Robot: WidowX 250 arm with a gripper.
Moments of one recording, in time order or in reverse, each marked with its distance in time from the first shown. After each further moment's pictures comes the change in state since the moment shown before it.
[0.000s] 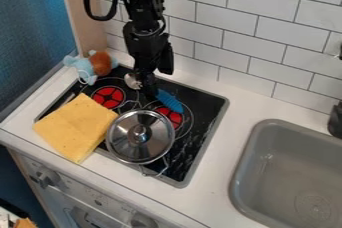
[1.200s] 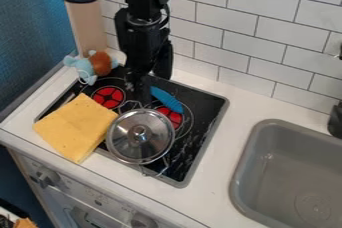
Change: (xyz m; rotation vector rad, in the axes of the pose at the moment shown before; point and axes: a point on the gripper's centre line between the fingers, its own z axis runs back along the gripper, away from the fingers) arm -0.045 0.072 0.076 0.046 -0.061 -0.021
